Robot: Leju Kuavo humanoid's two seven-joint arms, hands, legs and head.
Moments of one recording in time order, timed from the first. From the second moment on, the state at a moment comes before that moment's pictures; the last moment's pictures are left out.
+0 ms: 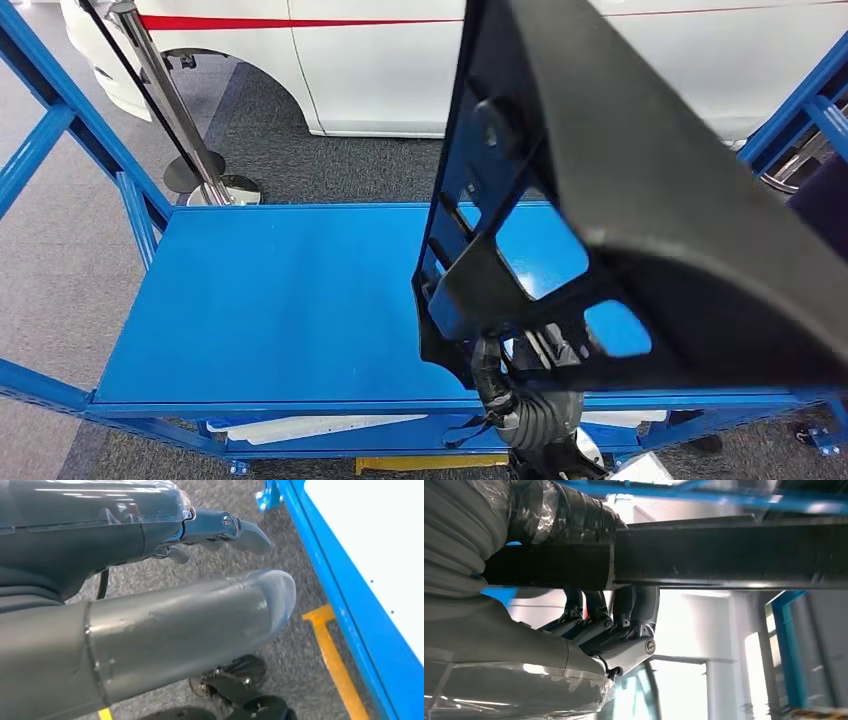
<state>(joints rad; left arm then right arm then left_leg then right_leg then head) -0.04 -0.14 1.11 -0.24 -1.31 0.11 -0.48 -0.01 0.03 0.58 -1.98 0.03 -0.36 -0.43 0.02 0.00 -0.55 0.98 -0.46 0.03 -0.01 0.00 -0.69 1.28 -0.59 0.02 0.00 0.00</state>
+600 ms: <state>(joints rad) -0.04 -0.14 1.16 -0.24 -1.30 0.12 -0.45 0.10 0.04 0.49 -1.93 -0.04 -0.21 -0.42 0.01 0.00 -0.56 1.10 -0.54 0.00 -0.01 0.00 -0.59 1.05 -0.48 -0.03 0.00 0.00</state>
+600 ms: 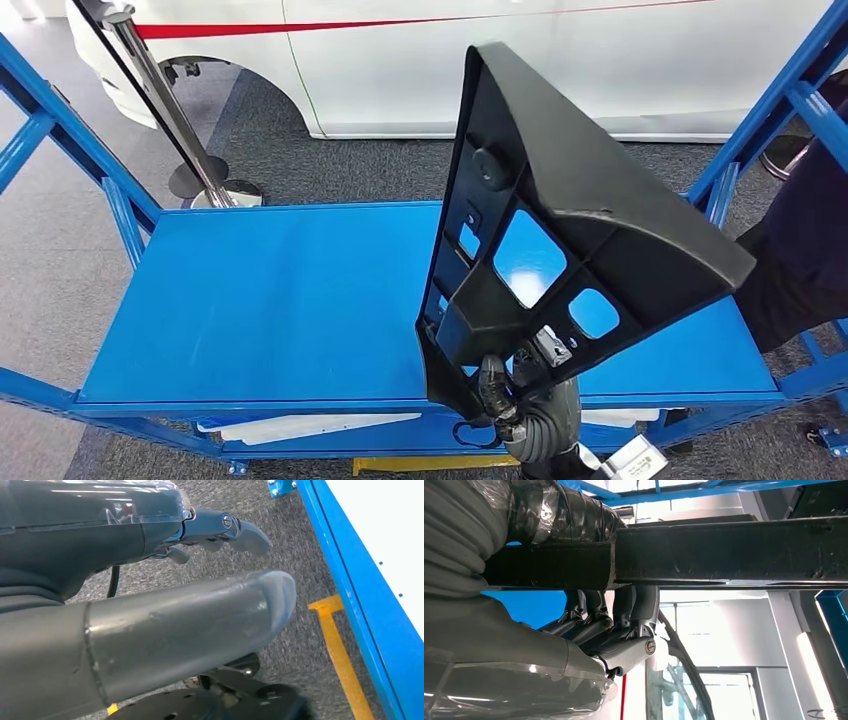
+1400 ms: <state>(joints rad) -0.04 -0.14 1.18 -0.24 -1.32 0.10 -0.44 0.13 0.05 0.45 -1.94 -0.05 -0.11 -0.43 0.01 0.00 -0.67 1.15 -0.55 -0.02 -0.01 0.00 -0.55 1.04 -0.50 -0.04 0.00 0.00</state>
